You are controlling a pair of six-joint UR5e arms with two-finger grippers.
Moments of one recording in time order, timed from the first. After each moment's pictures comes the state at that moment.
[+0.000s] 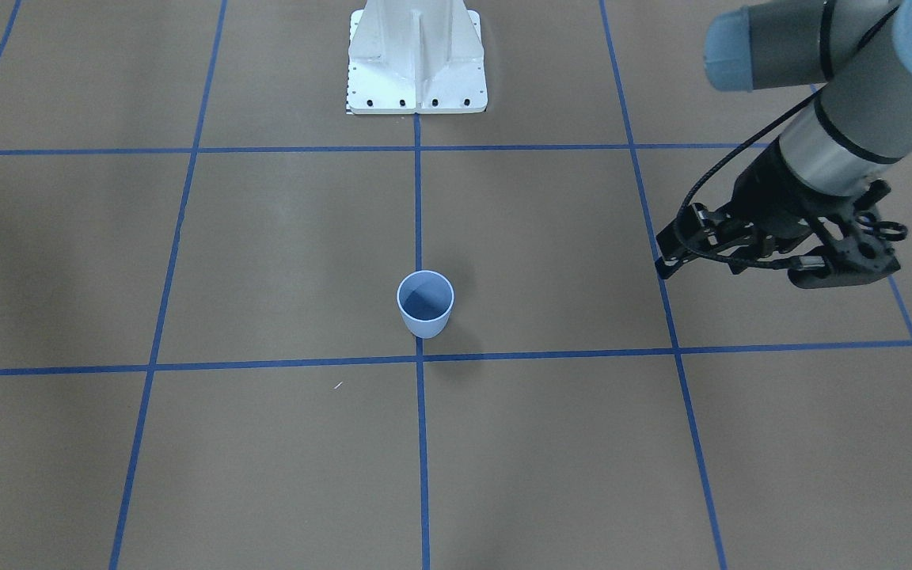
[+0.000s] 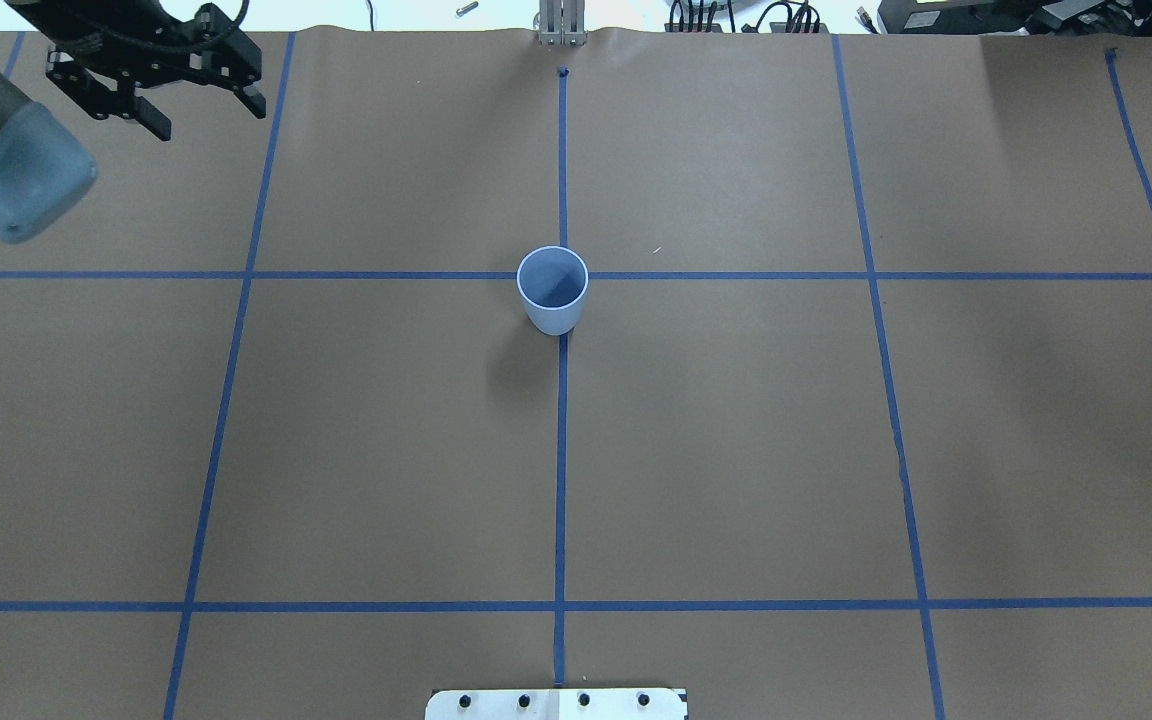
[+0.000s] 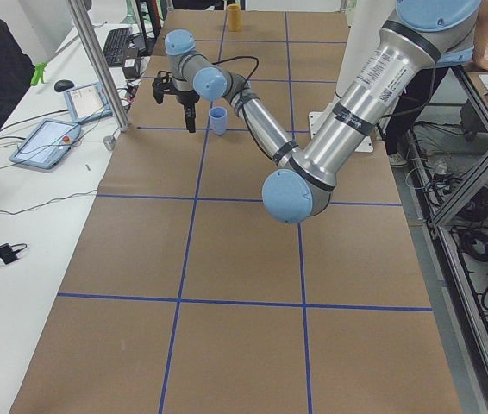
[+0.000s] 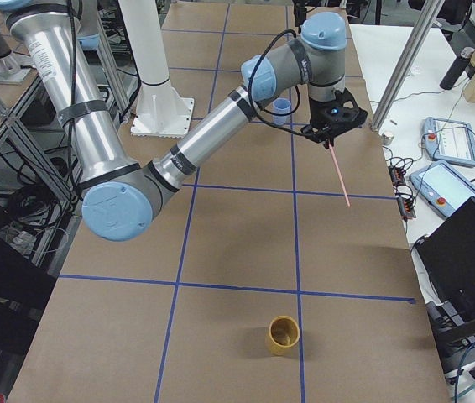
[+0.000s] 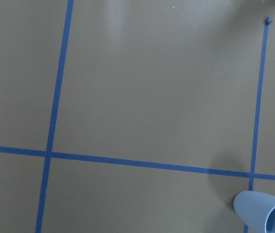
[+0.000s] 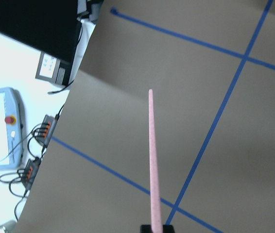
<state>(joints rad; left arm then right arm) -1.13 -2.16 -1.76 -1.46 -2.35 -0.87 1.46 -1.14 1.96 -1.89 2.37 1.51</state>
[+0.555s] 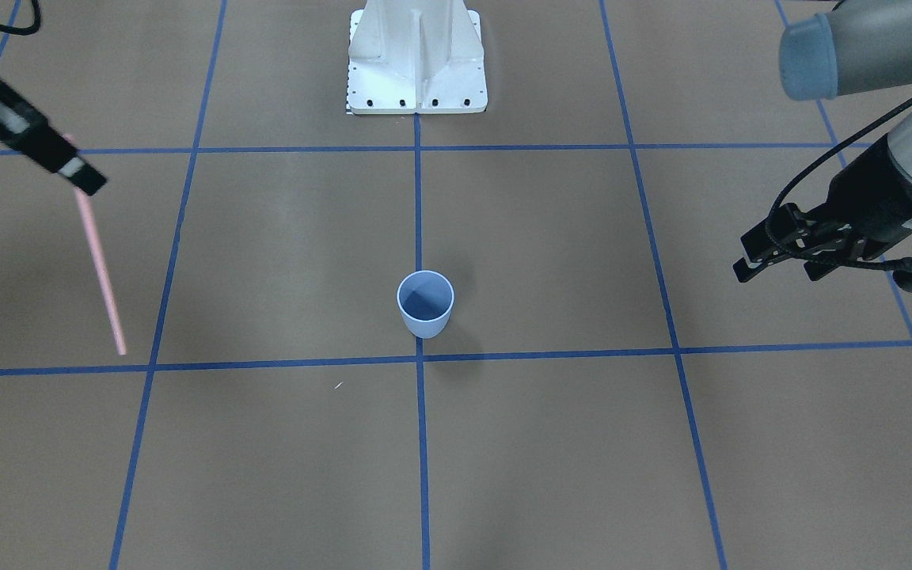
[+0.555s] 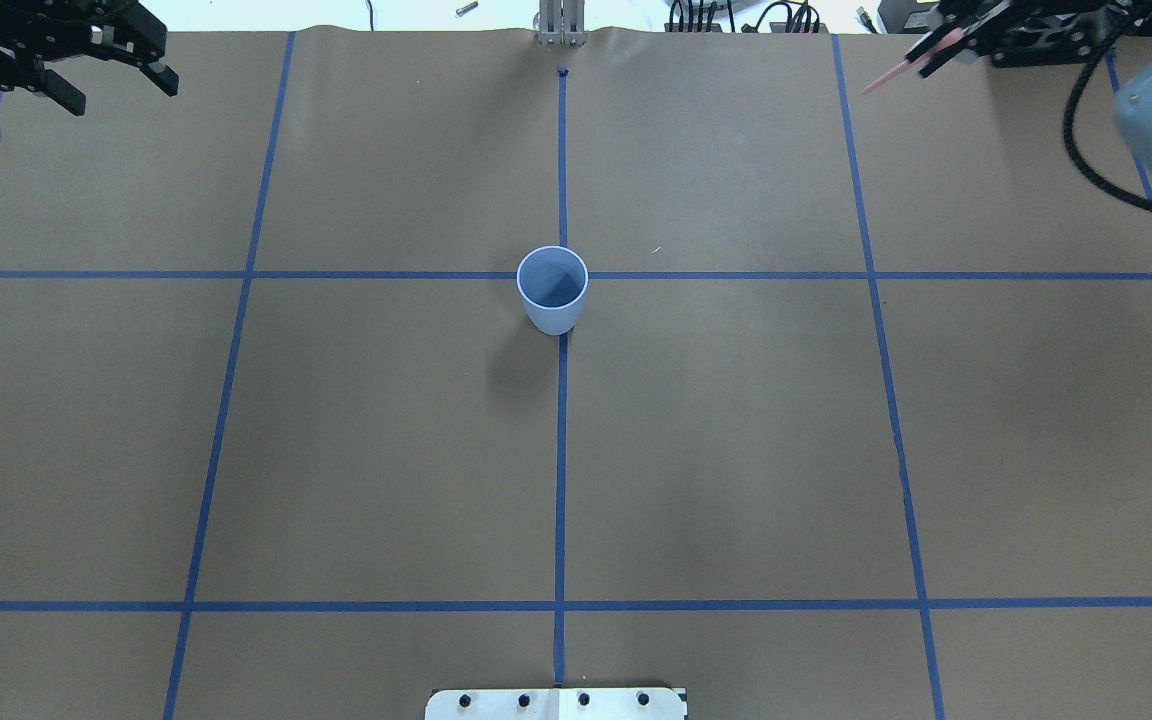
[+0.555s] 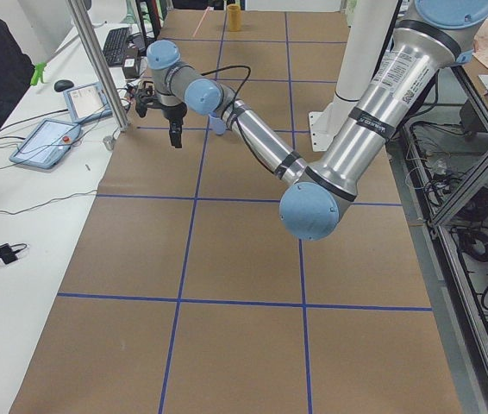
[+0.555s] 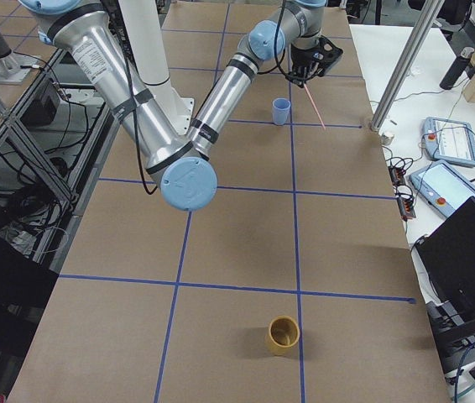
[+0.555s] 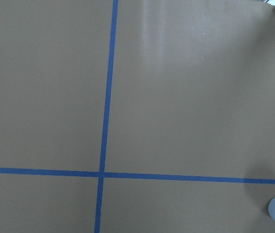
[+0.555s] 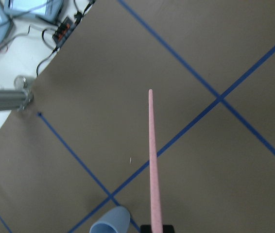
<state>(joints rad) -1.20 -2.10 -1.76 -1.46 -2.40 -0.76 1.15 -0.92 2.00 -1.87 2.45 1.50</state>
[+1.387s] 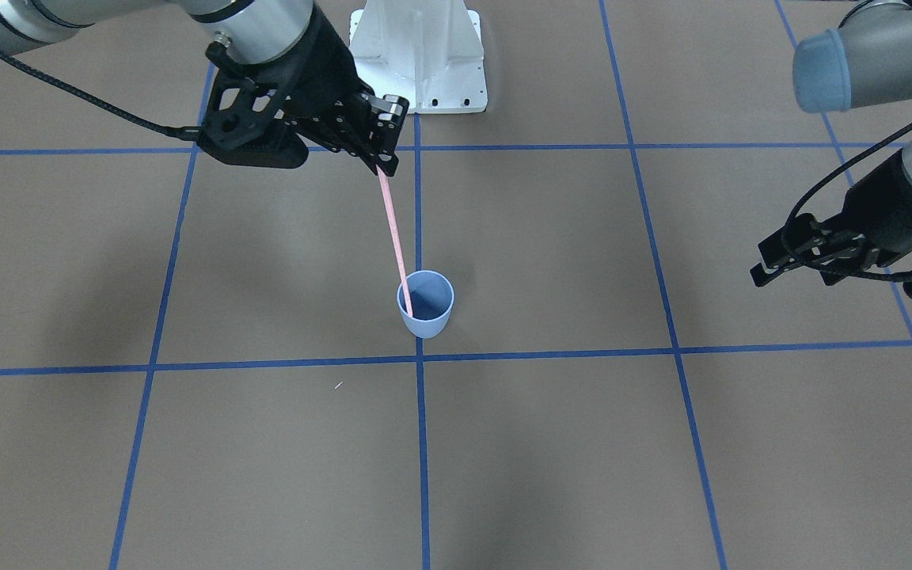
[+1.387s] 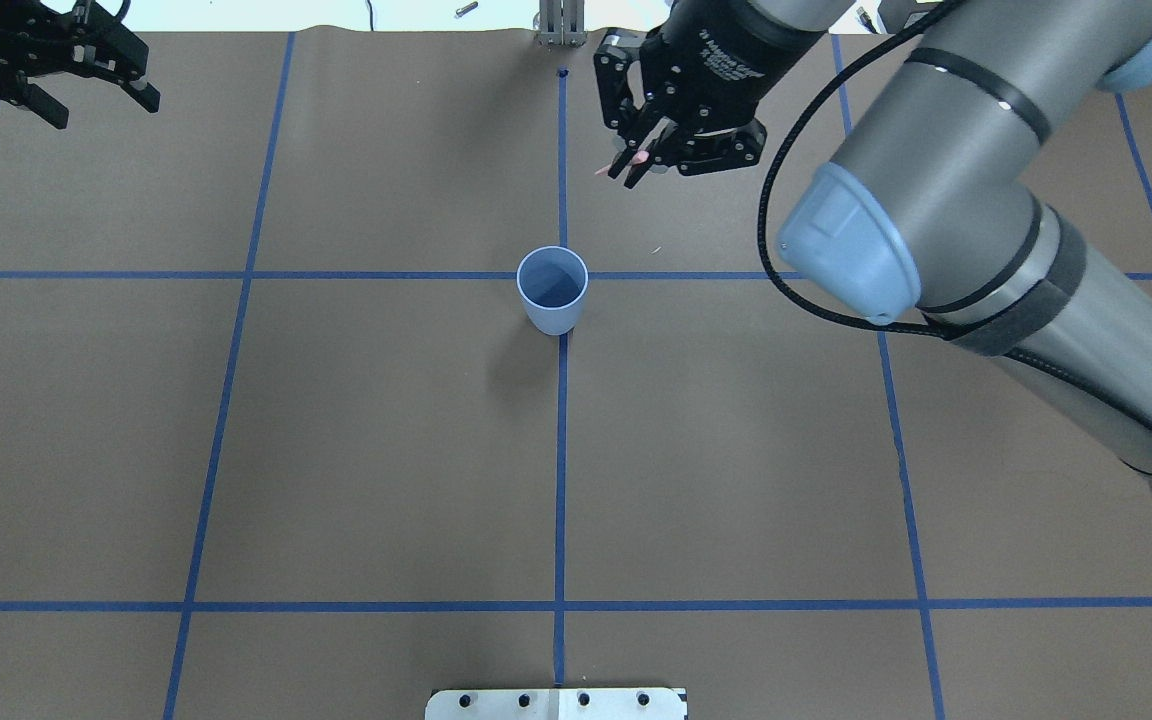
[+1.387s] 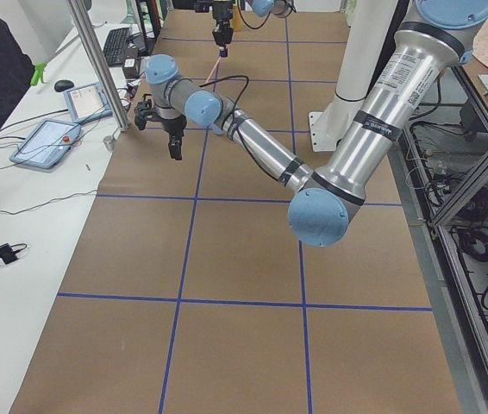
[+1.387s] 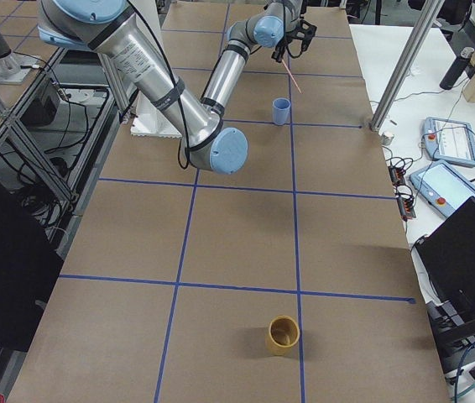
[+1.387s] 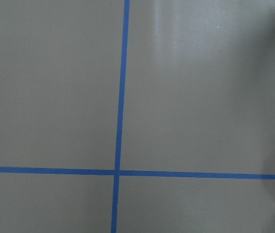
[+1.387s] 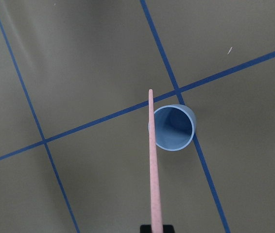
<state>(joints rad) -1.21 -2.06 -1.73 -1.47 -2.40 -0.69 0.85 -0.68 1.78 -1.68 2.33 1.50</state>
